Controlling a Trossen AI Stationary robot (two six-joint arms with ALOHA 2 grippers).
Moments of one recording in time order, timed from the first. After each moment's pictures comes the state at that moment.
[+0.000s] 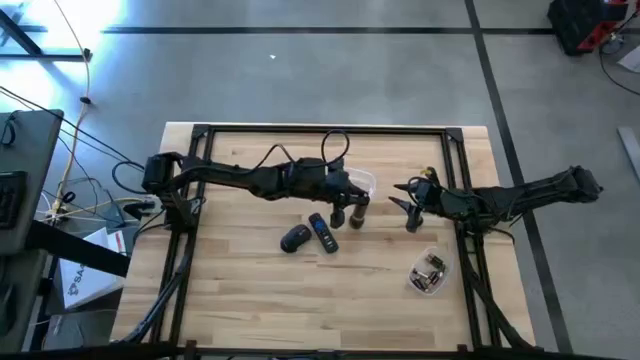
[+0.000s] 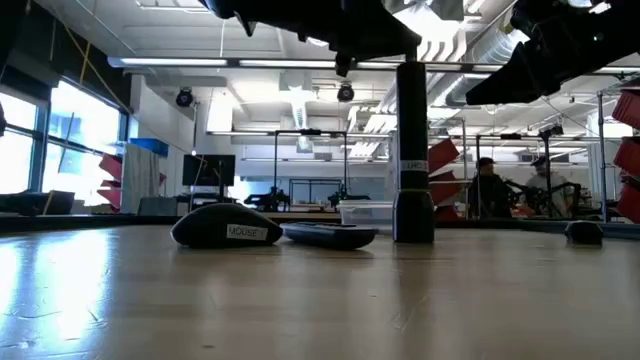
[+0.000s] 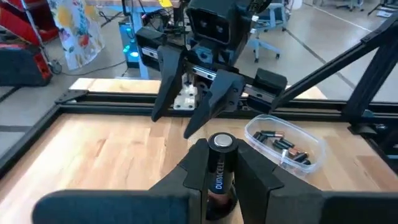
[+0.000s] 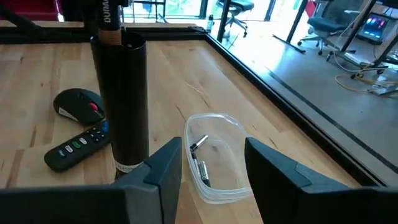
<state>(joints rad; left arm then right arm) 0.05 1.78 1.29 0.23 0.07 -0.02 0.18 0.67 0.36 -0.09 0.59 0.08</state>
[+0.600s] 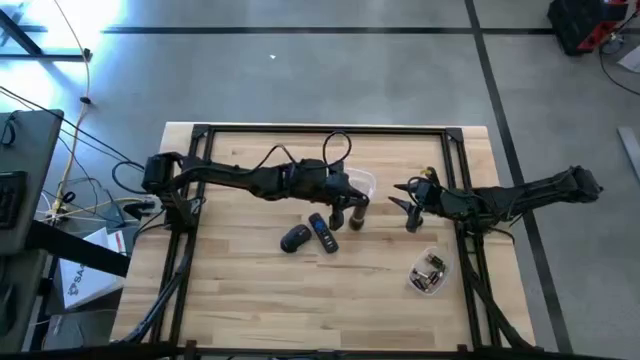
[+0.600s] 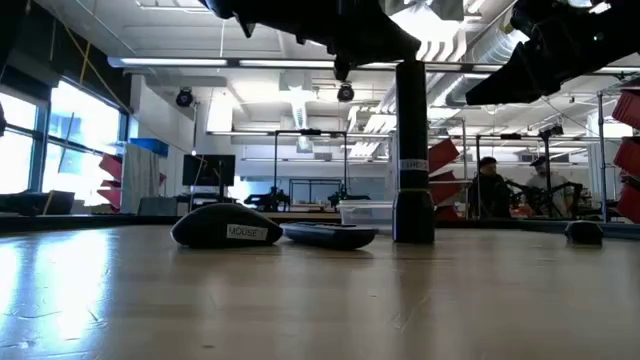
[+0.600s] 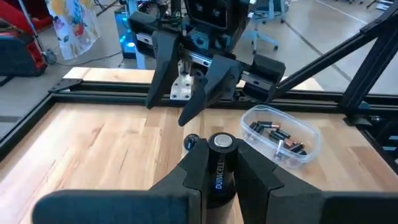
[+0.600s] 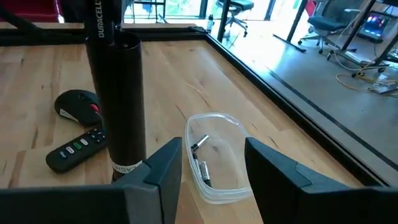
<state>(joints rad) 0.05 1.78 1.29 0.20 0.06 -0.02 0.18 0.67 0.36 -0.08 0.59 0.09</state>
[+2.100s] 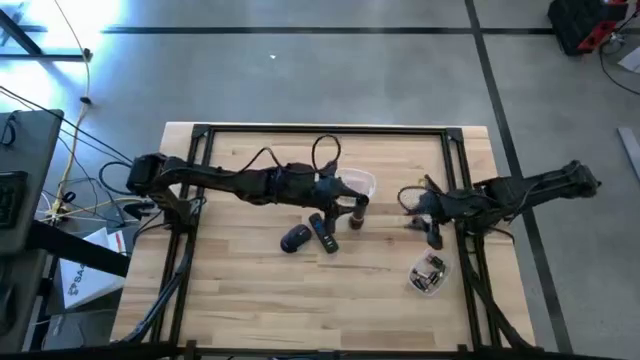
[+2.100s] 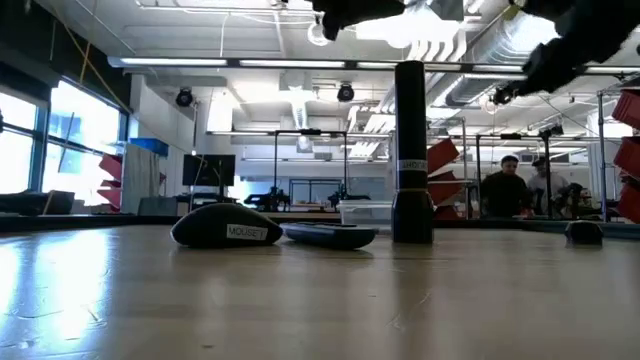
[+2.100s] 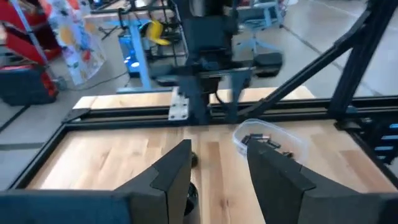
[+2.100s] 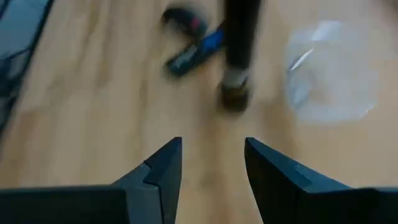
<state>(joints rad) -0.06 1.67 1.30 0.11 -0.07 0.05 0.29 0.71 0.65 -0.74 0.09 0.40</state>
